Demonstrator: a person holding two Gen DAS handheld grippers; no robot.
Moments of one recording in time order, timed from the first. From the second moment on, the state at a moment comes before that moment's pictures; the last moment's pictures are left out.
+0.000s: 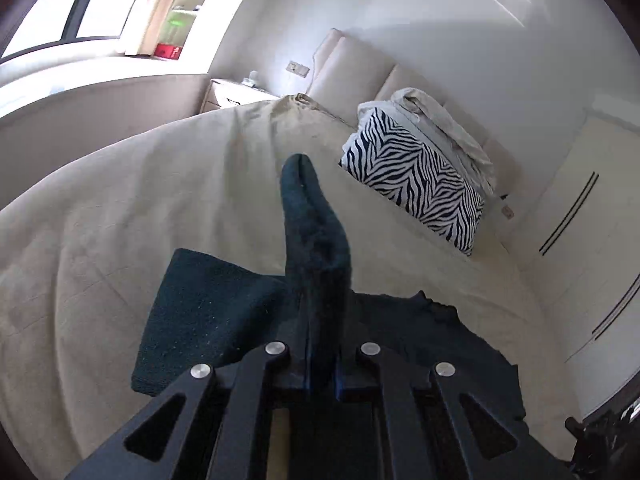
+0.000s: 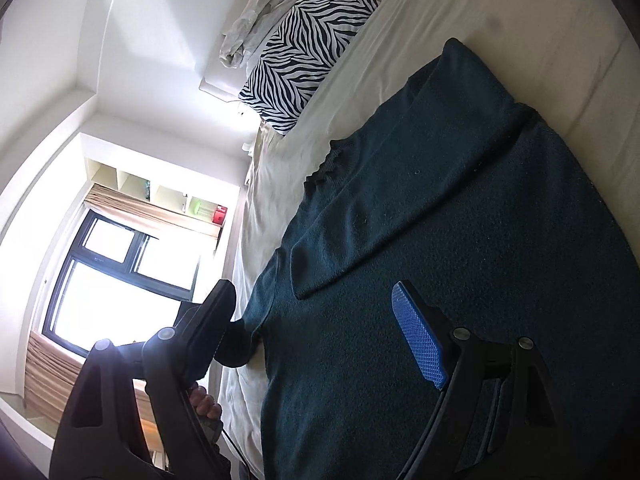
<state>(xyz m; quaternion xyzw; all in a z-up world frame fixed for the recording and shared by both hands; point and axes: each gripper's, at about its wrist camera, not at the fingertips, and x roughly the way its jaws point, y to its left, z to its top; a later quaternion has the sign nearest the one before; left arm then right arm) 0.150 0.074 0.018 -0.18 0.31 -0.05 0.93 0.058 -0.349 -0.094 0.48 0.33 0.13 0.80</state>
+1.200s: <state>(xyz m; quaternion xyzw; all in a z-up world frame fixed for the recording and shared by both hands) 0.074 0.009 -0.070 -0.15 0.37 -0.12 0.91 0.213 -0.206 -0.008 0.23 0.45 0.26 0.83</state>
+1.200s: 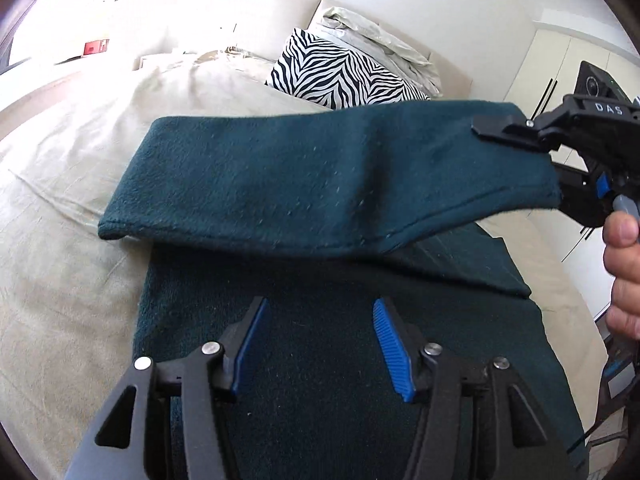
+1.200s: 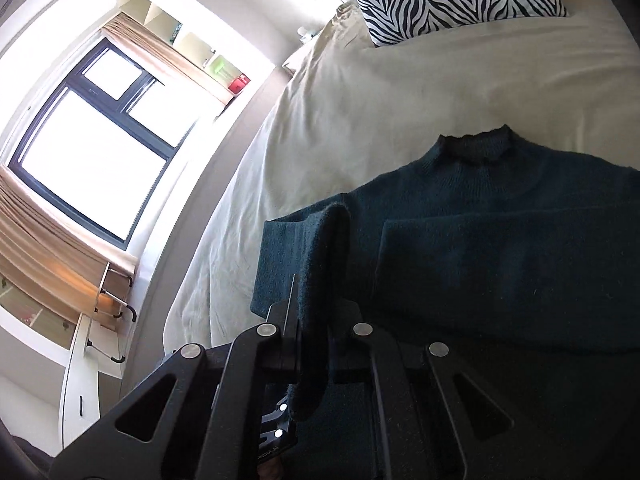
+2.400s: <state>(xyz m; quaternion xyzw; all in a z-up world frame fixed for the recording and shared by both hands) 0.212 0.082 -0.090 -0.19 0.44 -0.09 0.88 0.271 -0.375 -0.143 0.33 0.52 0.10 0.78</state>
